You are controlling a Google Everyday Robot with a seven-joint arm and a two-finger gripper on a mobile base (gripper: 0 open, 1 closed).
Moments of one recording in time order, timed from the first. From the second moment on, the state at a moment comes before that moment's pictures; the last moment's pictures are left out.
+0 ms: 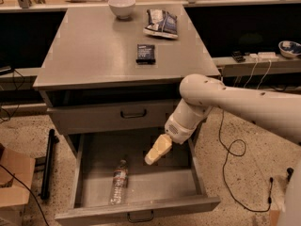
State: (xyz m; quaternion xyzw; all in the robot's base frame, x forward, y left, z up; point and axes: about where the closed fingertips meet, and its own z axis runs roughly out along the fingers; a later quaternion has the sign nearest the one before) arm 0.497 -0.054 0.616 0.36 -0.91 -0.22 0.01
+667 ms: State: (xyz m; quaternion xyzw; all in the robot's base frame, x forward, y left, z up) arm 0.499 -0.049 0.607 0.35 -0.90 -0.24 0.01
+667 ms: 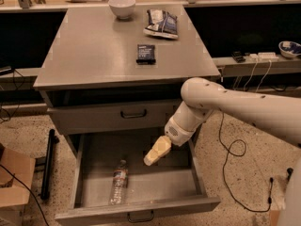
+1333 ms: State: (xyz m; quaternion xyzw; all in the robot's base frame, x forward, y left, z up) arm 0.526 0.026 0.535 0.22 -0.92 -0.32 -0.01
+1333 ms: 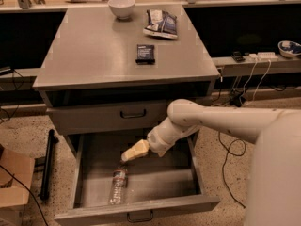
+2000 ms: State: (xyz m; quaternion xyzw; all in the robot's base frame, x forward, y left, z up) arm 0.544 0.084 0.478 0.11 -0.94 -0.32 0.03
